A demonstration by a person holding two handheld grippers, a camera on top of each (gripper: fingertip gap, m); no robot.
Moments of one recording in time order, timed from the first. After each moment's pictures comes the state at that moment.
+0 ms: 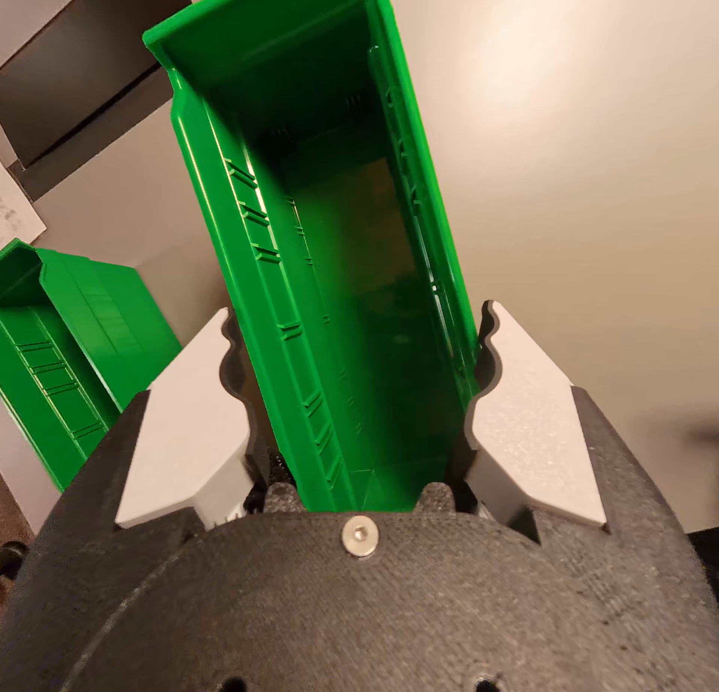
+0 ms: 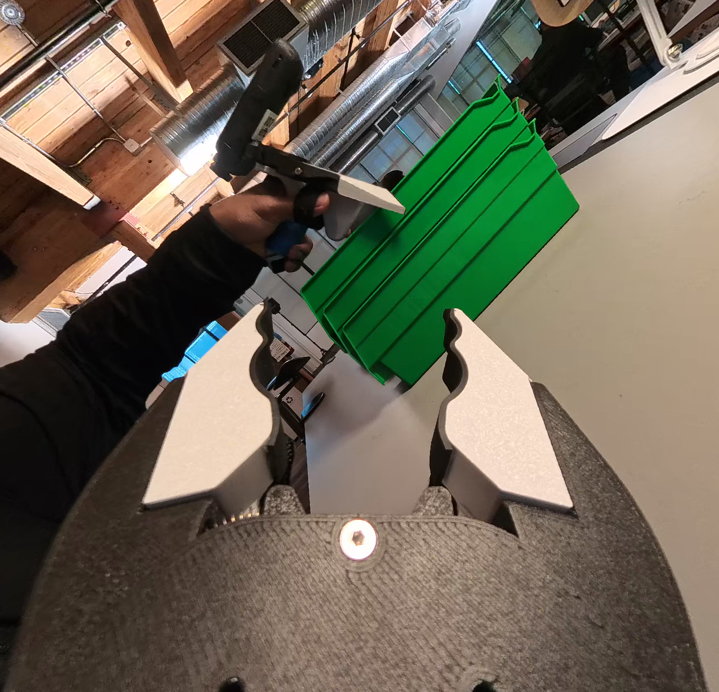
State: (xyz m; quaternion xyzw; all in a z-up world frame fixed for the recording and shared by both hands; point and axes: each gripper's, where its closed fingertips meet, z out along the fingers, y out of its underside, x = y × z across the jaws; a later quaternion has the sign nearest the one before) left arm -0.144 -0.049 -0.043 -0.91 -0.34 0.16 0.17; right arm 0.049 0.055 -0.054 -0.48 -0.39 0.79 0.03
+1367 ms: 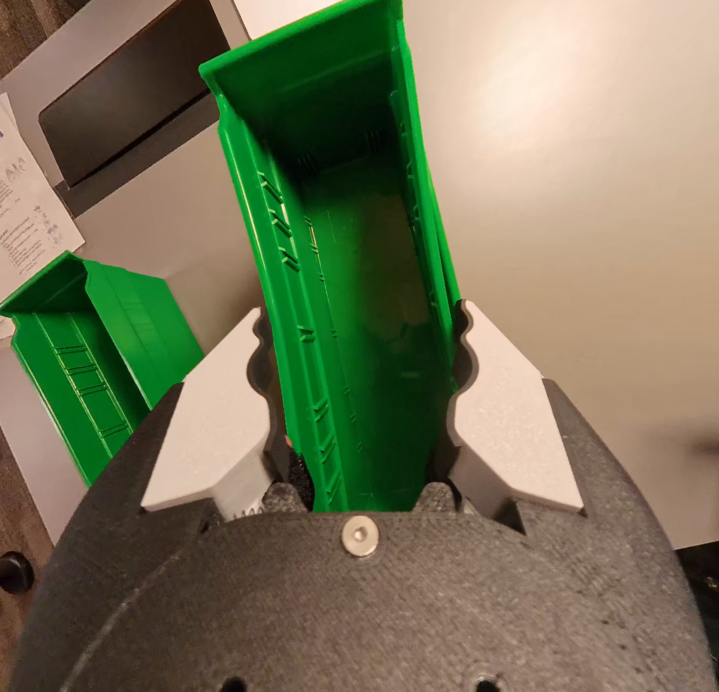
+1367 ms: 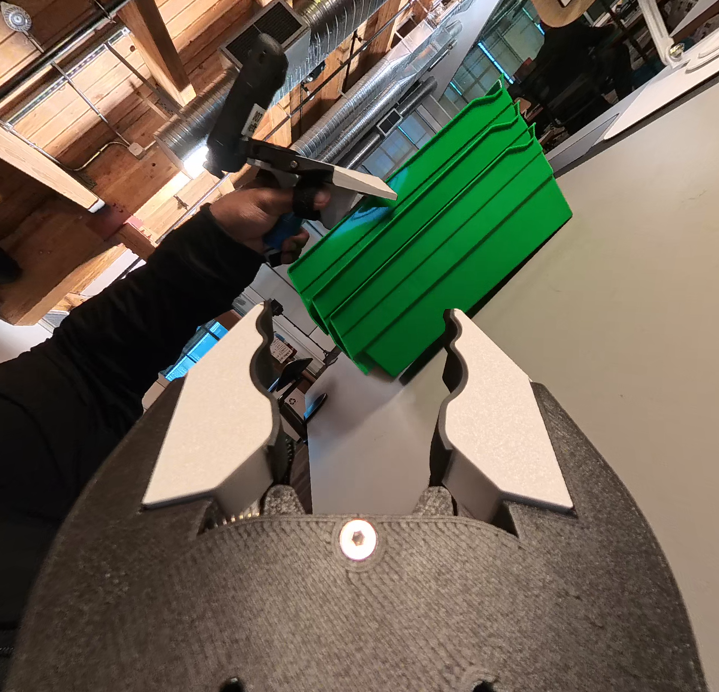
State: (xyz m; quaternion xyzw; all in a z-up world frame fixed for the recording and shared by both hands) left arm -0.153 -0.051 -0.022 -0.90 -0.34 0.18 0.19; right arm 0.049 0.056 -0.053 -0.48 -0.38 0.79 0.03
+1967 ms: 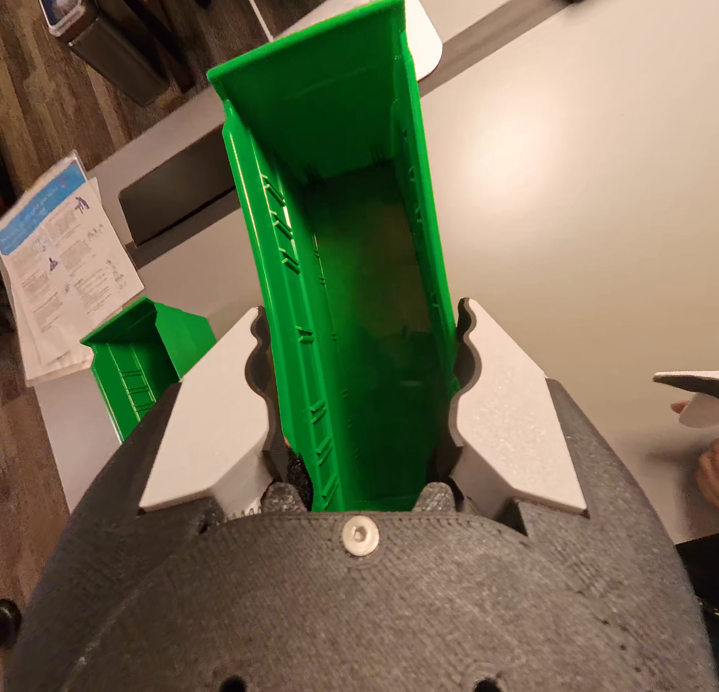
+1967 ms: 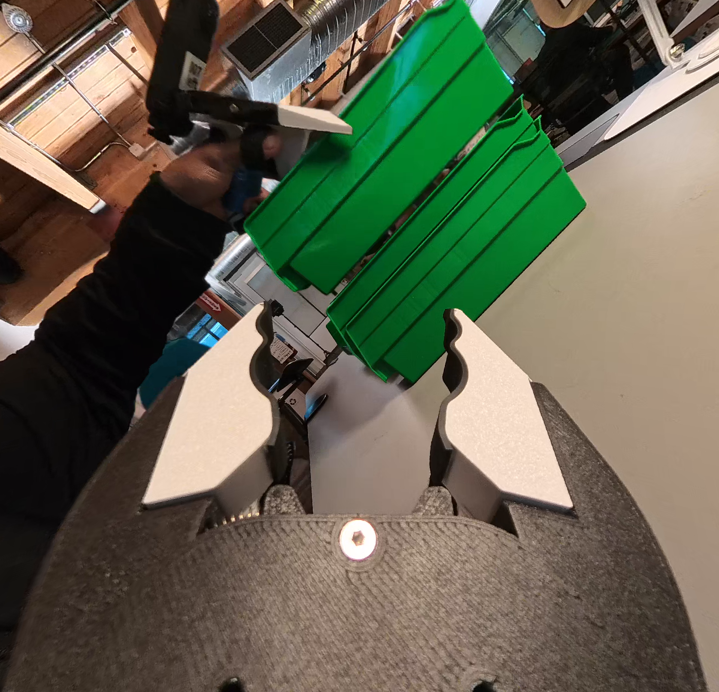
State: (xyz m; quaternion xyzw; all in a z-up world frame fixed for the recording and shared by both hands) left arm -0.152 -0.033 0.052 -0.89 -0.32 0.21 0.25; right arm 0.050 0.056 -0.053 -0.48 -0.38 0.79 0.03
